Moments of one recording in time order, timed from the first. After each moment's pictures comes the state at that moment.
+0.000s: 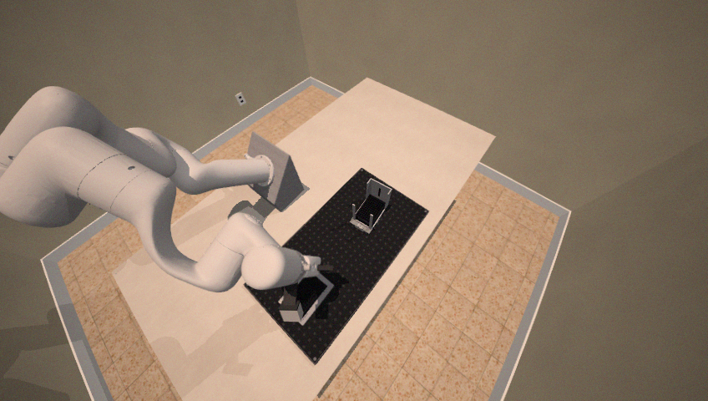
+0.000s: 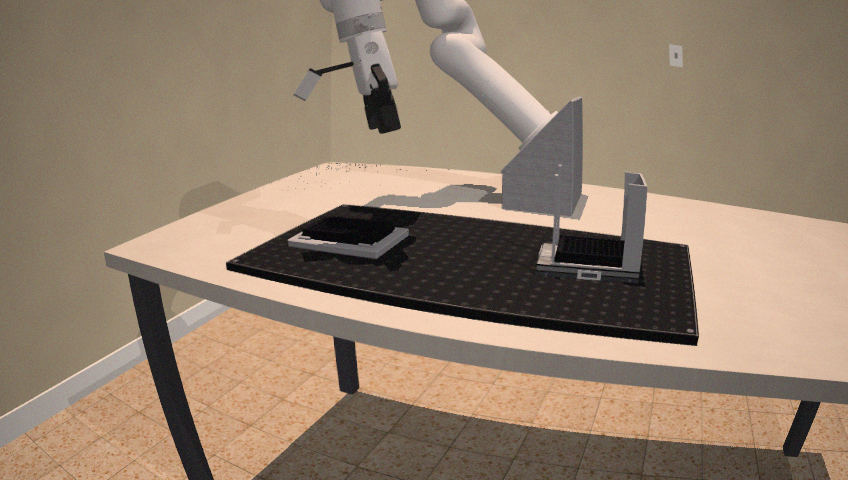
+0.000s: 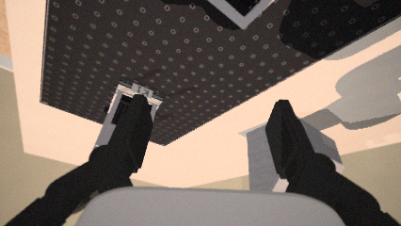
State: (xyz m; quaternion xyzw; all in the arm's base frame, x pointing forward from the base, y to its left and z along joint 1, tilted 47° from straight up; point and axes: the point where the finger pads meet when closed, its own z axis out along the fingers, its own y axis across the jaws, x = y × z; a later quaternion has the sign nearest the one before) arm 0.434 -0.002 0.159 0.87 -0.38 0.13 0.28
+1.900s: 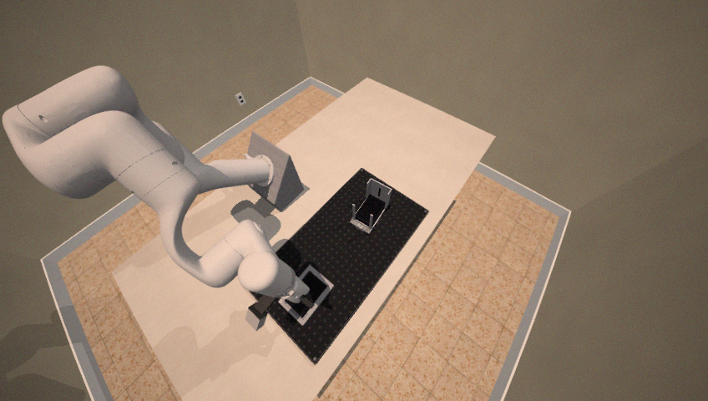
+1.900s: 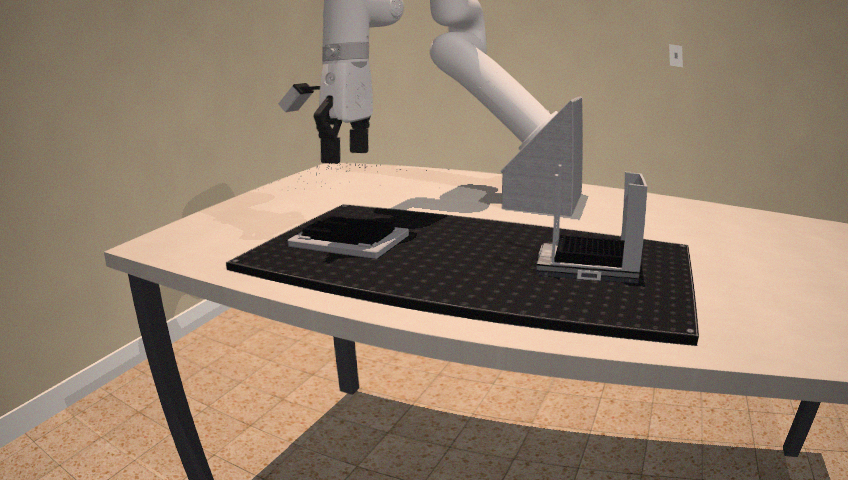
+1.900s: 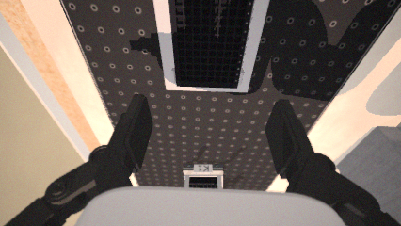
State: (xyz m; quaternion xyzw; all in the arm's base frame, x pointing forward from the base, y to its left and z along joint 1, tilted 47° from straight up) arm 0.447 -0.080 0.176 0.70 -0.59 0.31 0.26
